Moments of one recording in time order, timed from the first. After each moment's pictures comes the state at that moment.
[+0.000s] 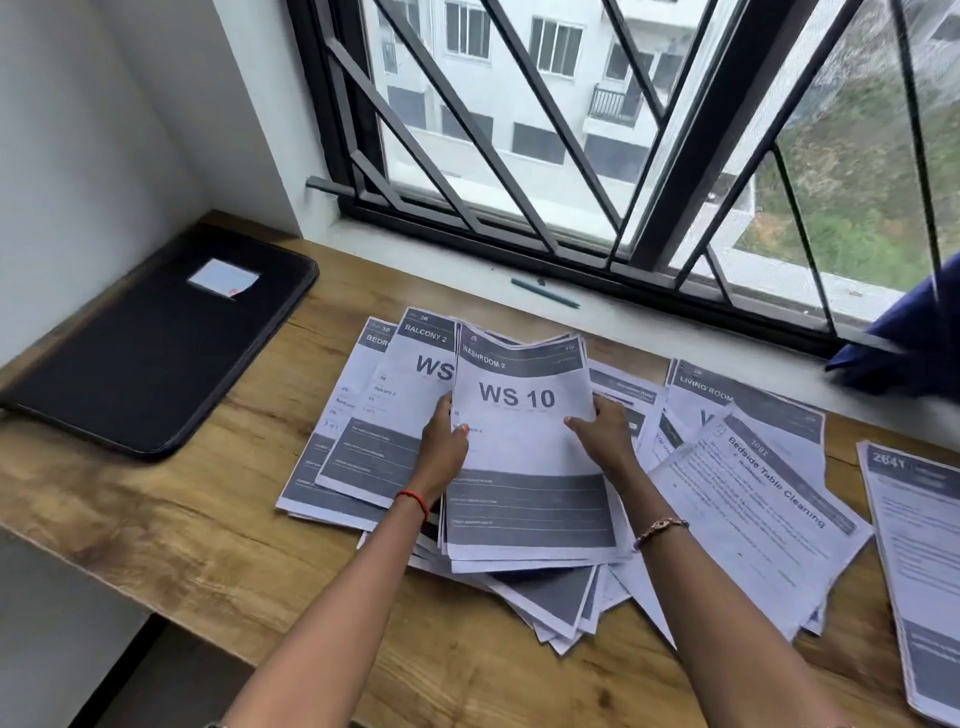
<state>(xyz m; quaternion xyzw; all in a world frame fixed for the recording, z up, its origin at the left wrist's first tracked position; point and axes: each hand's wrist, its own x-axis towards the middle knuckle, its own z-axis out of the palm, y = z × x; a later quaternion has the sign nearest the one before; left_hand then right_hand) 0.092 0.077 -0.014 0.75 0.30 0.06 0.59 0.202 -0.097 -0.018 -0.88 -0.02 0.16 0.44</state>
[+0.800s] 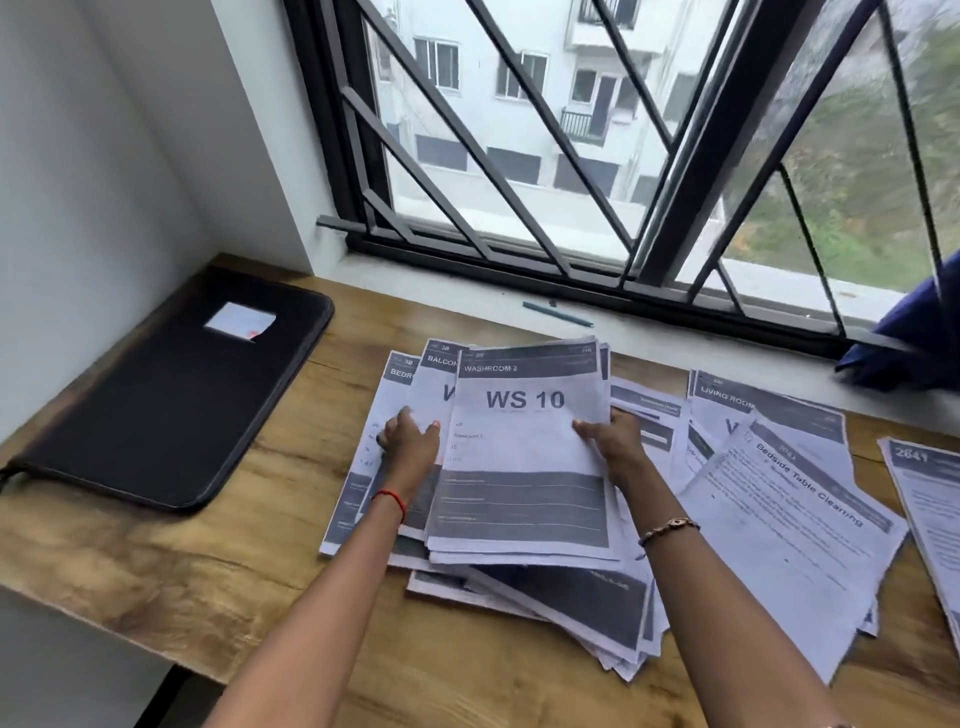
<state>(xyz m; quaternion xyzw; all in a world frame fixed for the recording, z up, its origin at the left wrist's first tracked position) 0.092 0.168 -0.016 0.81 0.38 0.02 0.45 0.194 -0.053 -0.002 -0.75 0.15 0.18 0.62</state>
